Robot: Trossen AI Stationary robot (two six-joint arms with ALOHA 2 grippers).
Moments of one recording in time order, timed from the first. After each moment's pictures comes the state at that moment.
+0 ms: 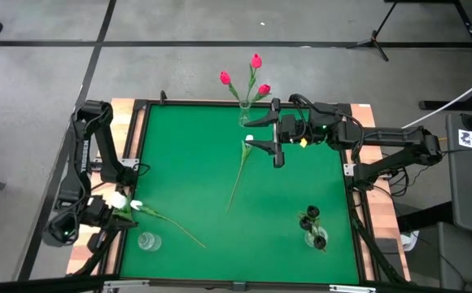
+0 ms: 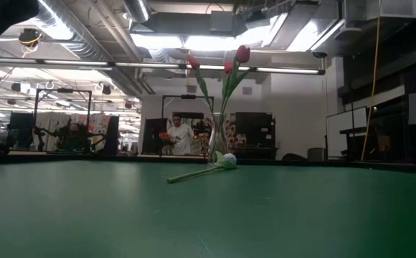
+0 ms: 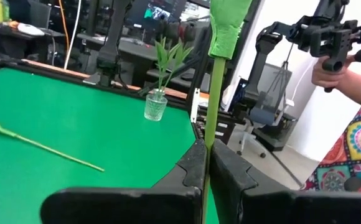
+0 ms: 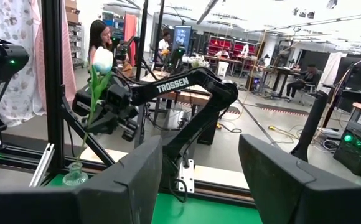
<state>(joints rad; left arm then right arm) -1.69 1.02 0.56 -0.31 -1.57 -1.10 -0.08 1.31 1.21 0.20 -0.18 -0.16</state>
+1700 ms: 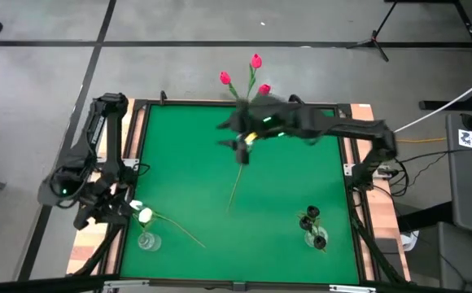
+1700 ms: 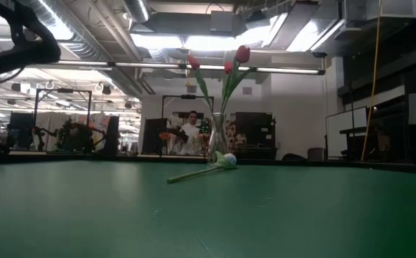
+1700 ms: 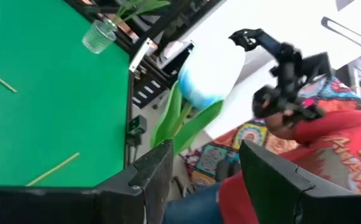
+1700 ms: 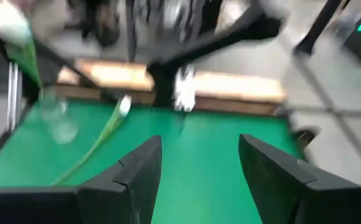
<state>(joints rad) -1.66 0.60 0.58 -0.29 -1.23 -1.21 -0.06 1.77 1.87 -0.49 -0.07 -0.14</state>
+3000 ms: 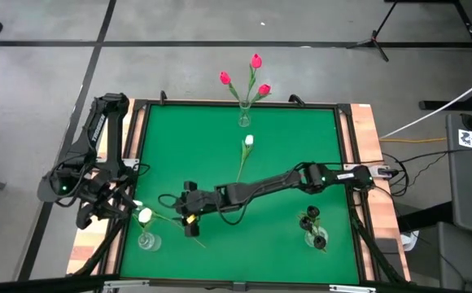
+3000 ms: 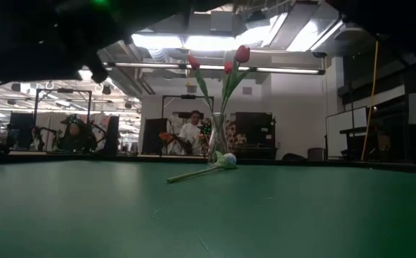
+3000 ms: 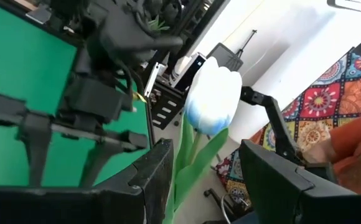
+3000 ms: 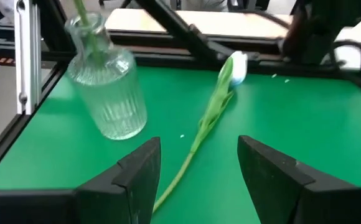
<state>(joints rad) -1.66 0.57 0.61 -0.35 -1.29 -0.99 0.24 2.56 2.26 -0.18 0.07 0.07</state>
